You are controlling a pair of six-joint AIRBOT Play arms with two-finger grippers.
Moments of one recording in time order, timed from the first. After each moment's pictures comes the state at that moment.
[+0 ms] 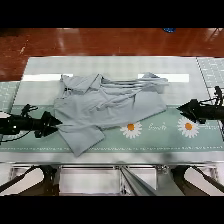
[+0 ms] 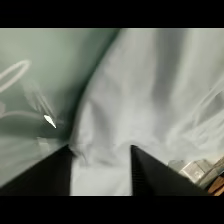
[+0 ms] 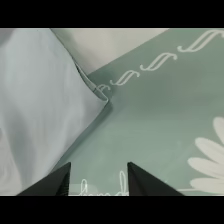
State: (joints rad) left arm 0.46 -1.20 0.52 0.85 -1.13 -1.42; right arm -0.58 -1.14 0.68 -0.82 1.14 1.23
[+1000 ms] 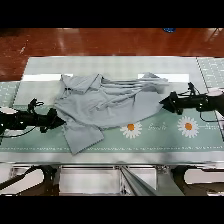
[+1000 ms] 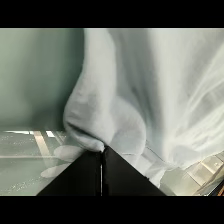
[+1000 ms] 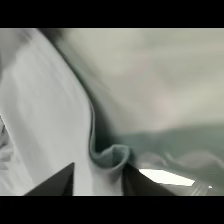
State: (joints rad) left arm 0.37 -1.25 0.55 0.78 -1.08 -1.34; right arm -0.33 -1.57 0.88 -0.68 1.04 1.26
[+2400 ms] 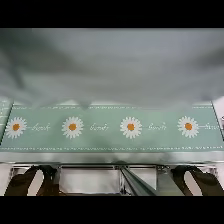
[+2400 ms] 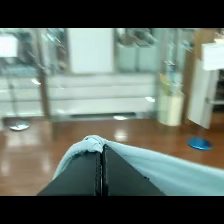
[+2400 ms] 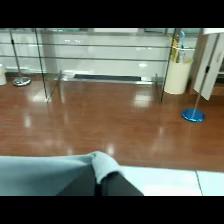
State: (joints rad) left arm 0.24 -0.60 1.90 1.27 -1.20 -1.49; right arm -0.20 -0.64 1.95 -1.30 1.46 1.54
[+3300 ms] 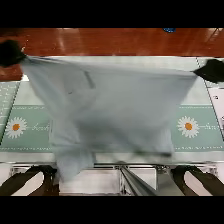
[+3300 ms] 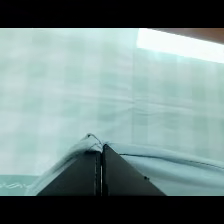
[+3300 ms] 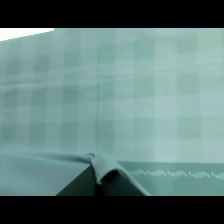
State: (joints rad) left arm 0.10 -1.10 1.39 1.30 -1.10 -1.61; right arm -0.20 -1.01 1.23 -1.13 1.17 1.48
